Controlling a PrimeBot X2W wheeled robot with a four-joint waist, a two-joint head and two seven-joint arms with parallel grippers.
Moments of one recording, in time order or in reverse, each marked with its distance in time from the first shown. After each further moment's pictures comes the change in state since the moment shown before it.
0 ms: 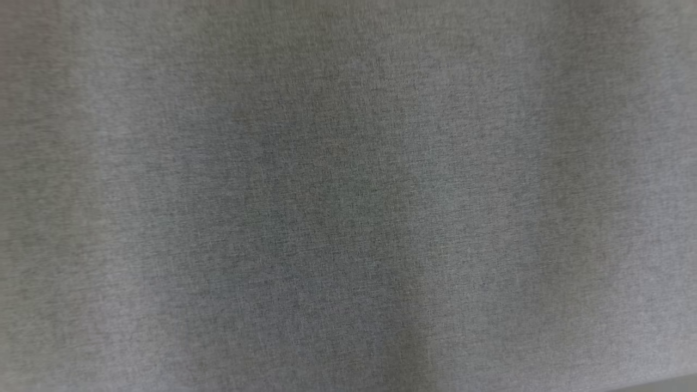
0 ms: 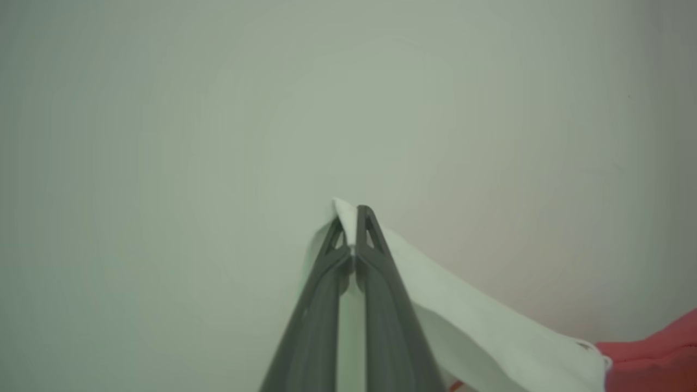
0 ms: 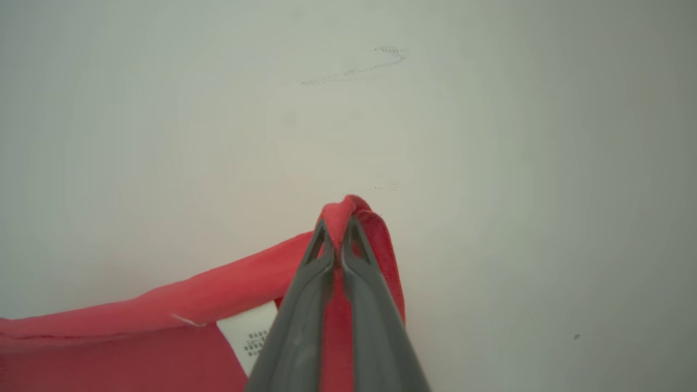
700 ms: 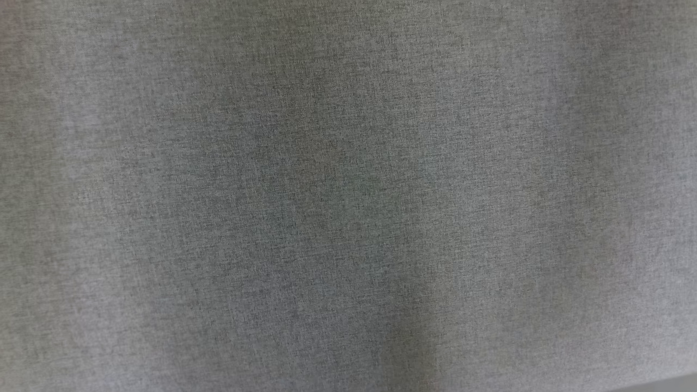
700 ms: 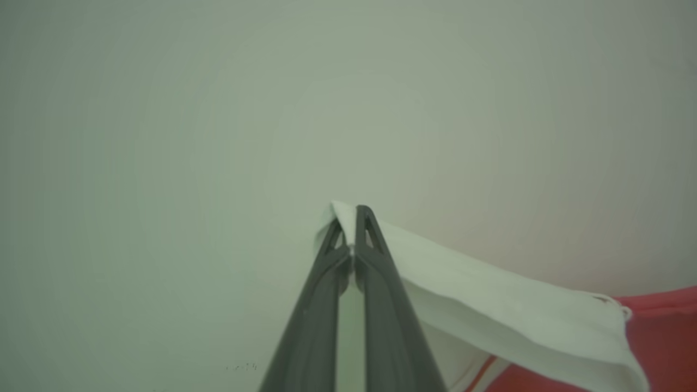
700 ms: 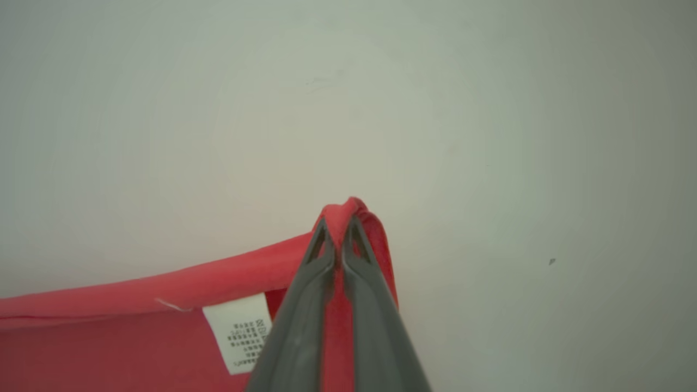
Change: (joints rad) left arm -0.127 -0.019 -0.064 0.268 0.009 -0.019 -0.105; right arm -0.097 0.021 -0.008 0.190 -0.051 0.000 -0.064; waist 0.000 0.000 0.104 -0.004
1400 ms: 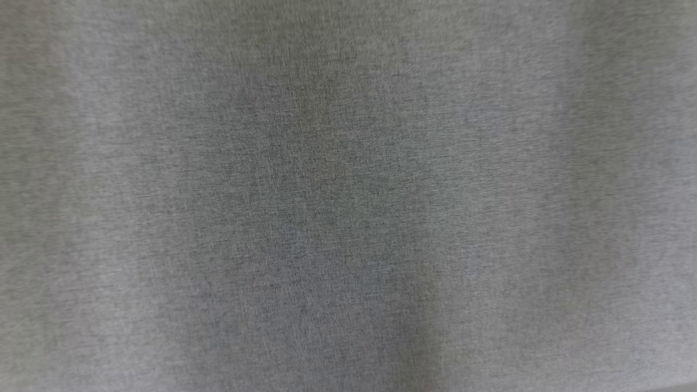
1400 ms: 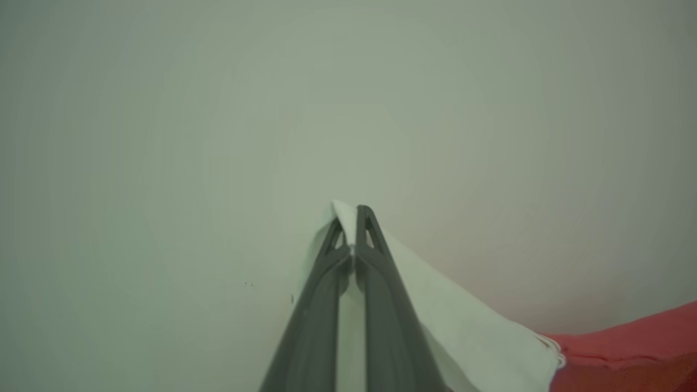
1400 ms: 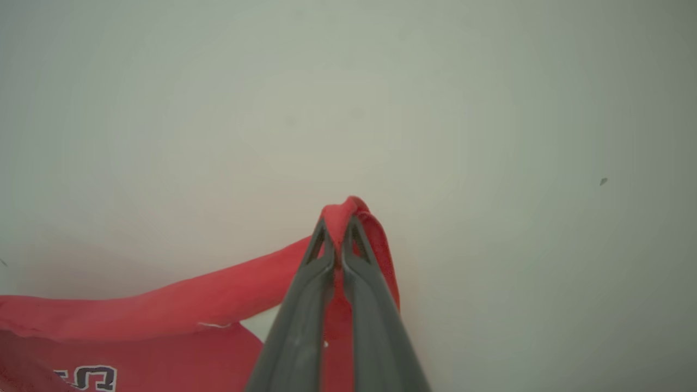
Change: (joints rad) left arm 0.135 0.021 -0.041 -0.044 -0.085 -0.006 -0.056; right arm 0.100 0.041 0.071 -0.007 0.009 0.000 -0.036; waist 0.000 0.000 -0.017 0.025
